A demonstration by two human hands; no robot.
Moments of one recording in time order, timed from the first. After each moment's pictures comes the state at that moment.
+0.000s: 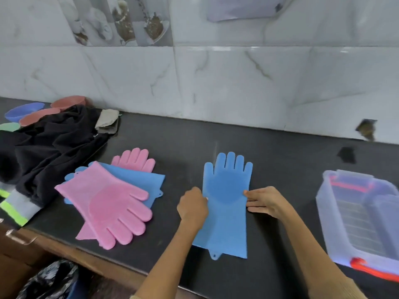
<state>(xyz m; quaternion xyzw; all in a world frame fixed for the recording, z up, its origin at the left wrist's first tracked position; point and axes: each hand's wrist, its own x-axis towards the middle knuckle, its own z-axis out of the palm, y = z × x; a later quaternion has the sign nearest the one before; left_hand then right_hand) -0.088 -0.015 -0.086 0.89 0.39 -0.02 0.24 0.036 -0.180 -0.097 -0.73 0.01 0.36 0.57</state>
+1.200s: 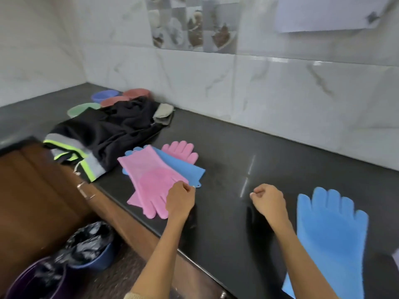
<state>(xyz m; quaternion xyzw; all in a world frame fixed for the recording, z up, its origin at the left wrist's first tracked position) -0.176 0.045 -0.073 0.73 0.55 0.20 0.36 -0.013 -0.102 -0.083 -0.91 -0.18 0.13 0.34</state>
